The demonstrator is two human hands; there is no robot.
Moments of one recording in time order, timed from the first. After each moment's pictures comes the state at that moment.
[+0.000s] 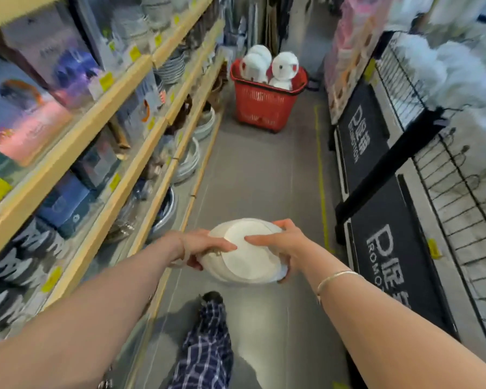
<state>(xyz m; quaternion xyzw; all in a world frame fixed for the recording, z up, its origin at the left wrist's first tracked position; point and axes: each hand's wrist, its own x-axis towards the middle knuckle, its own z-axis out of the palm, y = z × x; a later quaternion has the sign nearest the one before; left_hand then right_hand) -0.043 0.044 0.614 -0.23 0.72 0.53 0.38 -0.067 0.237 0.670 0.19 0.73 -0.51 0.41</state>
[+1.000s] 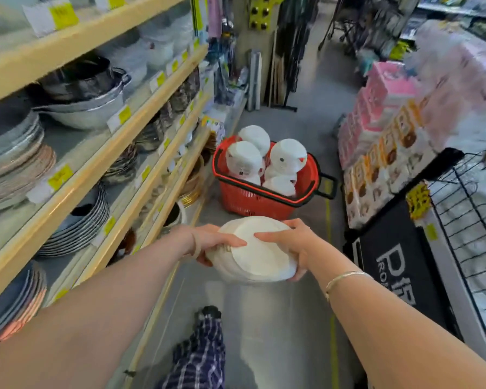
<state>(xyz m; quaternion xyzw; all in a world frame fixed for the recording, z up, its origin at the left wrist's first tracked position) -0.873 -0.061 0.645 -0.24 0.72 0.55 0.35 -0.900 0.128 0.702 0.16 0.77 -0.49 0.38</state>
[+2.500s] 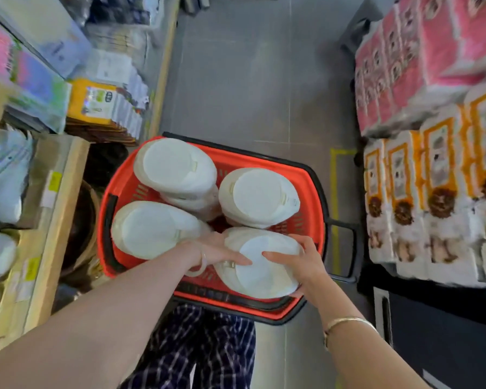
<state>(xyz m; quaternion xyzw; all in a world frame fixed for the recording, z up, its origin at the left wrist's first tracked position) -1.548 -0.046 0.373 -0.13 0.74 0.35 0.55 -1.531 0.152 0.381 0.37 0.66 -0.55 0.35</state>
